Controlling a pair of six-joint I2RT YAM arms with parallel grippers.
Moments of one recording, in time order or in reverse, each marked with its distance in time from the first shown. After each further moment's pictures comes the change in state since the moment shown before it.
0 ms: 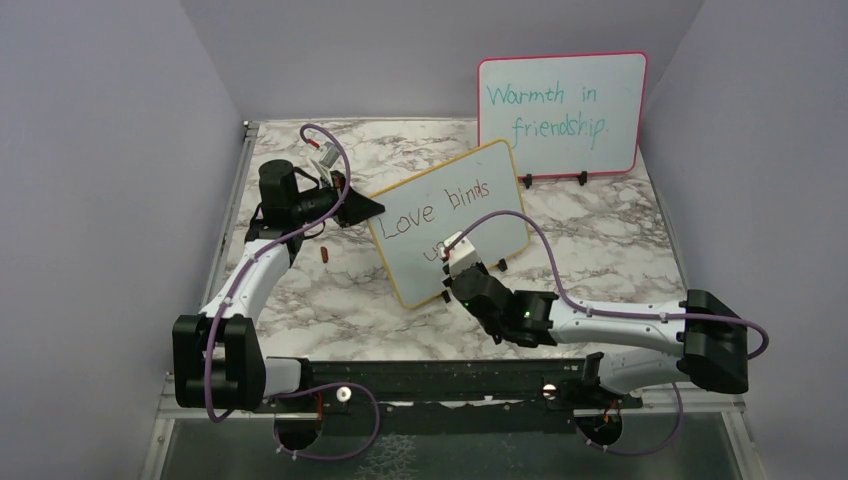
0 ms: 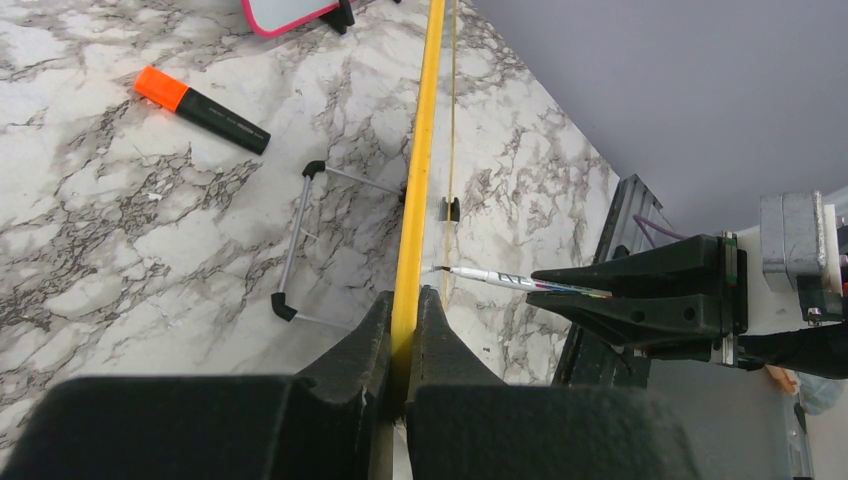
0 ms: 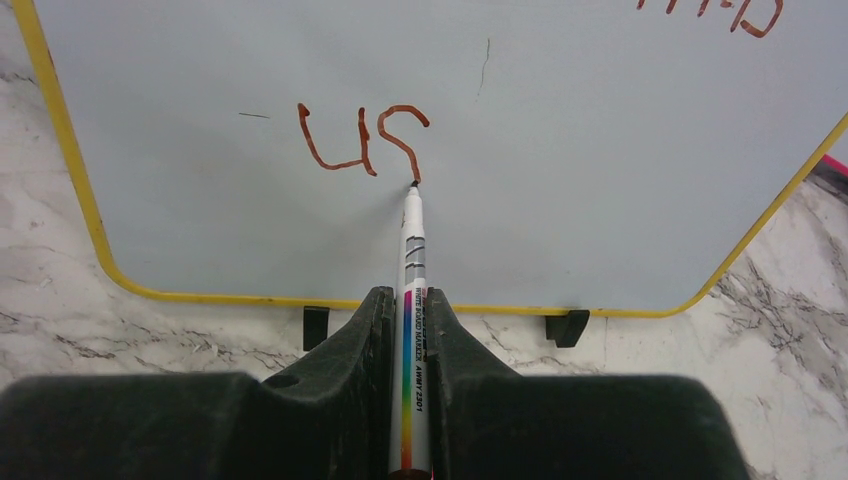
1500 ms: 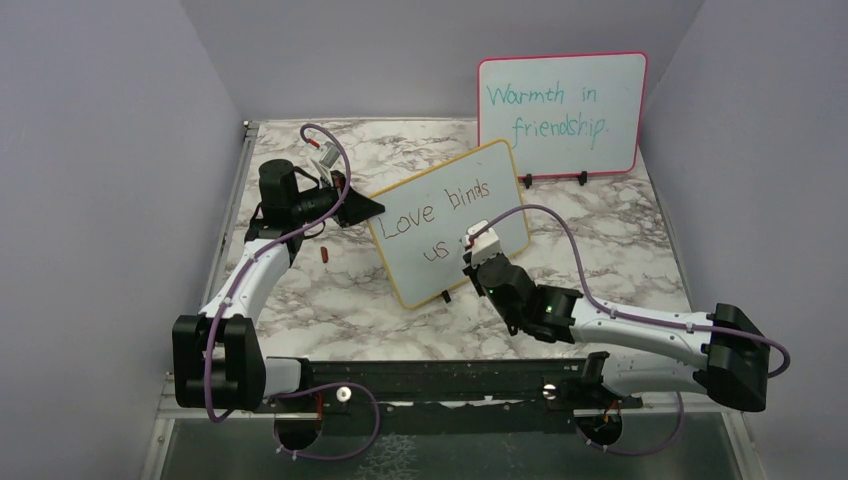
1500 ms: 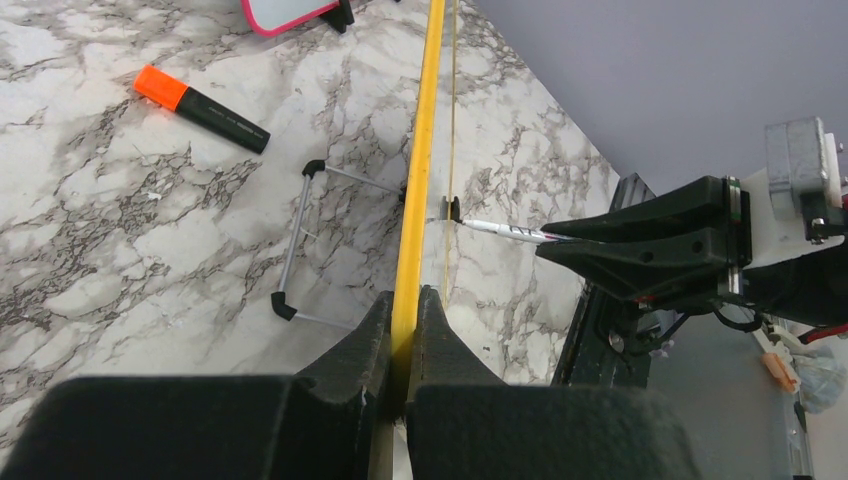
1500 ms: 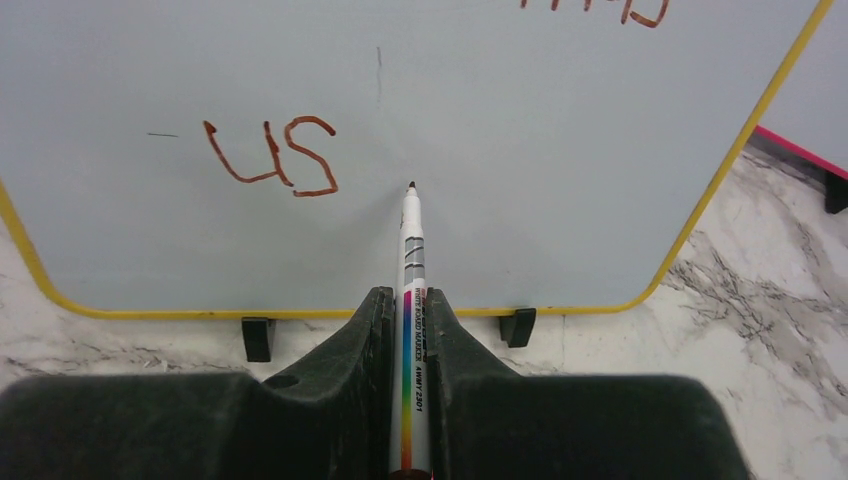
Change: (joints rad) left arm 0.000 0.000 0.005 -0.011 0.000 0.007; right arm -0.086 -0.131 -0.064 0.012 -0.059 -0.037
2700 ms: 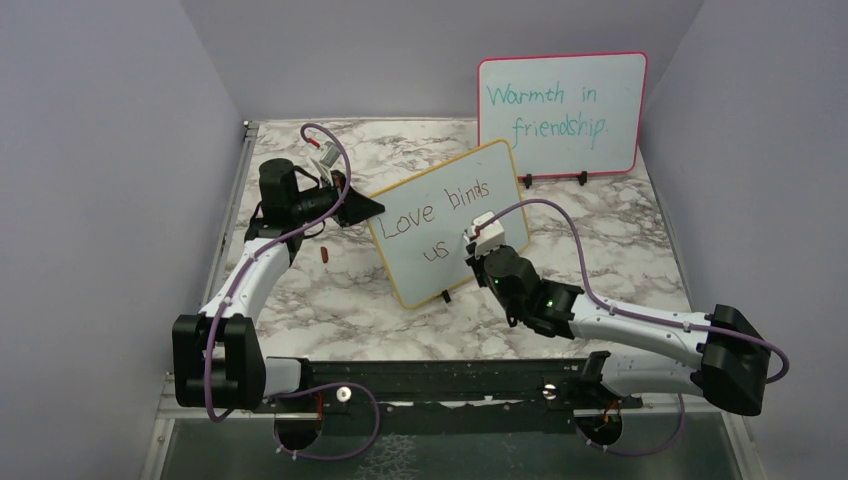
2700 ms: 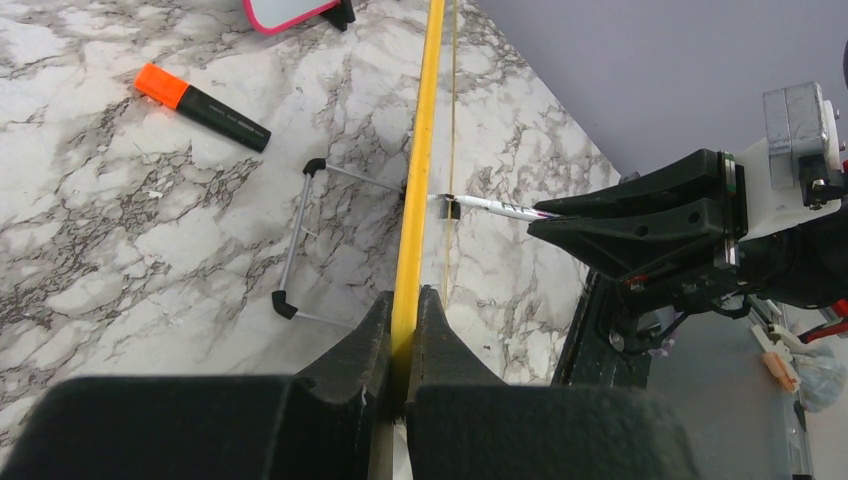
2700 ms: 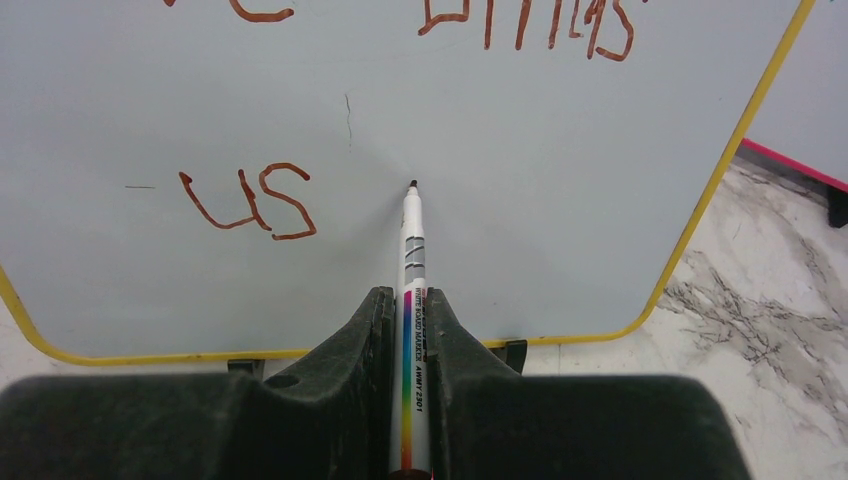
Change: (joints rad) left arm 0.000 0.003 0.007 -0.013 0.000 0.006; right arm -0.093 0.008 -0.024 0.105 -0.054 -0.024
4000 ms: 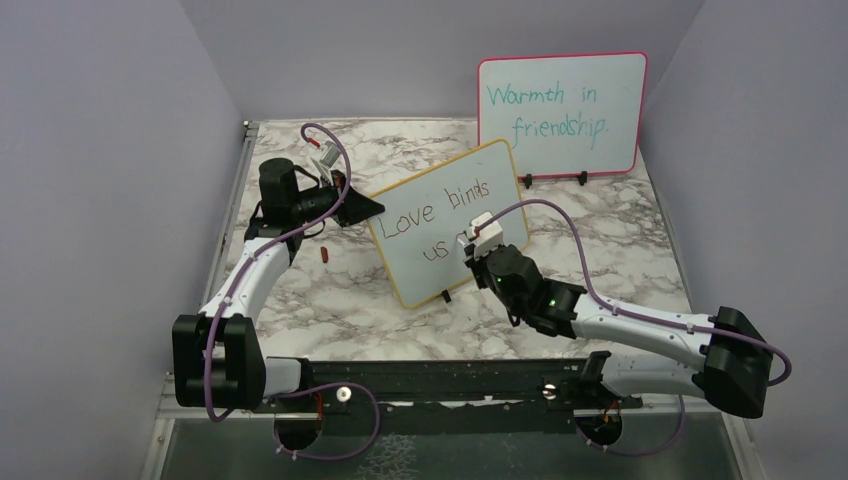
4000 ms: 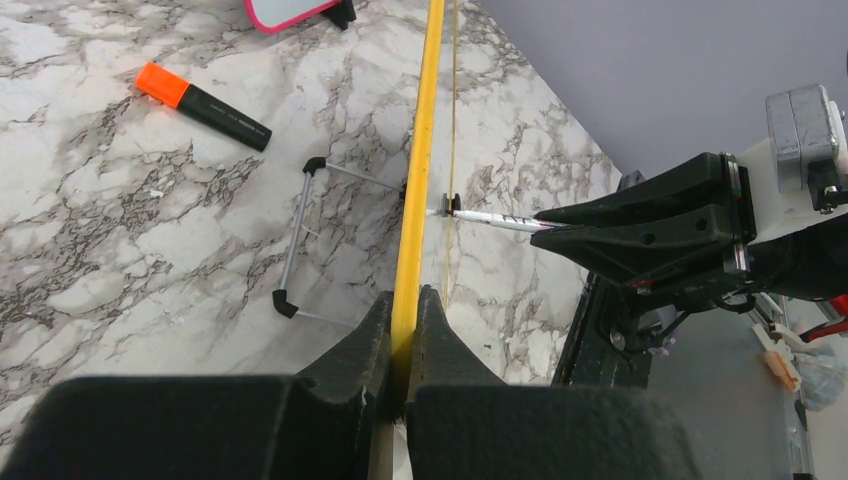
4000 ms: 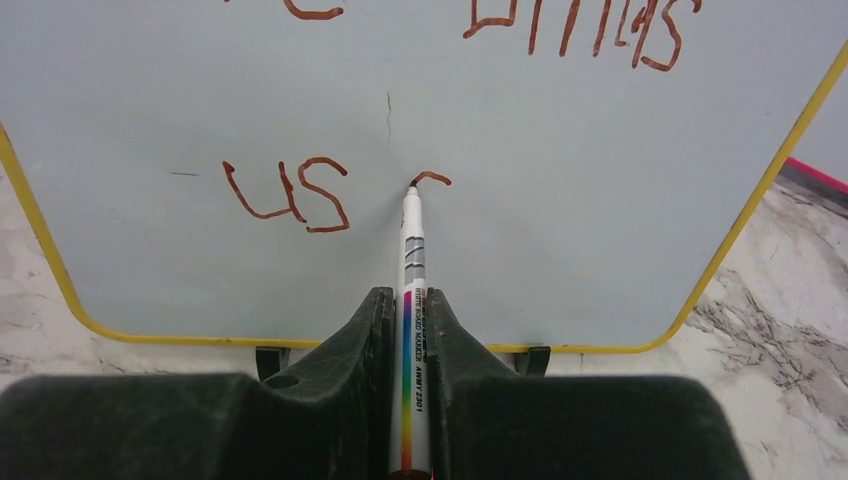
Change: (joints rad) left arm 0.000 0.001 0.005 -0.013 0.000 0.008; right arm -0.006 -0.014 0.000 -0.002 -0.087 -0.014
